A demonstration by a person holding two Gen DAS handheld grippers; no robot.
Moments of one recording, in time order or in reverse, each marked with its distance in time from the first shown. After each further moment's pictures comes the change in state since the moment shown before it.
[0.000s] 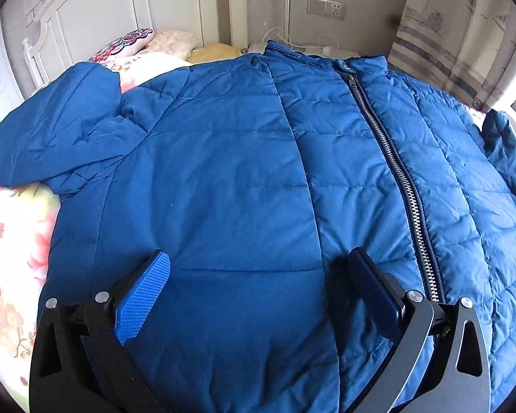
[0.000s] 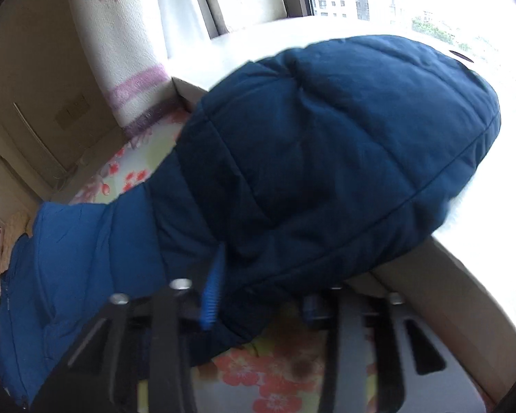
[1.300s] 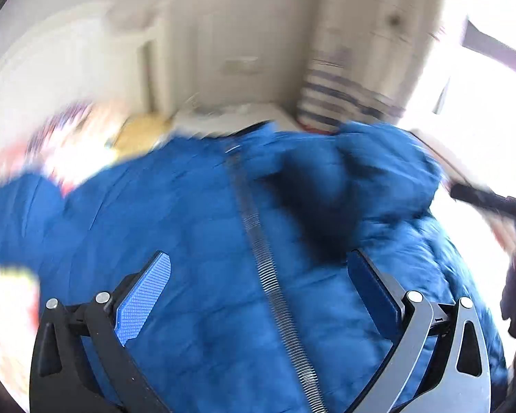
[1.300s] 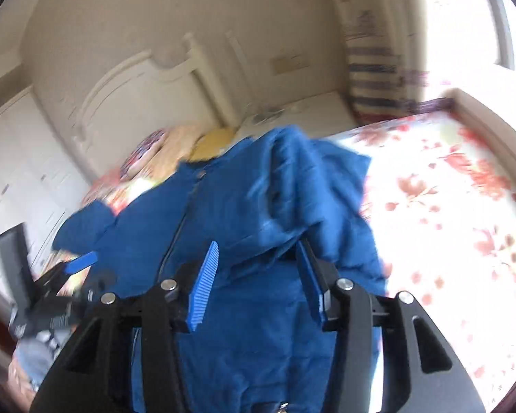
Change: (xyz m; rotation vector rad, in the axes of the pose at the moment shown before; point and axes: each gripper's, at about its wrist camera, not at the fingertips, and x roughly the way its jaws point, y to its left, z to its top) left arm -0.080 -0.085 0.020 0.254 -0.267 -0.227; right arm -0.088 0.177 -0.093 -0.408 0.092 0.610
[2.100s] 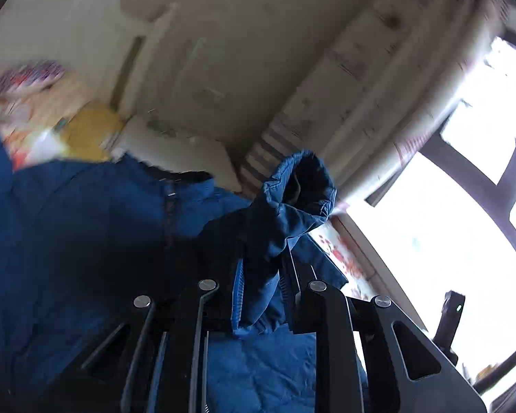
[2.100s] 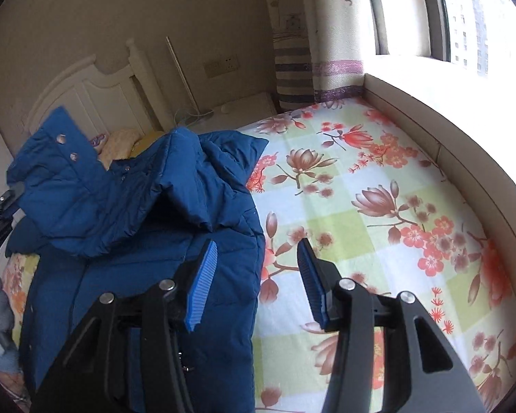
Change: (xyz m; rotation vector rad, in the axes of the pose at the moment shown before) left arm -0.027 0.086 0.011 -0.525 -0.153 -0.368; right arm -0.031 -0.050 -0.046 -0.003 0.013 -0.244
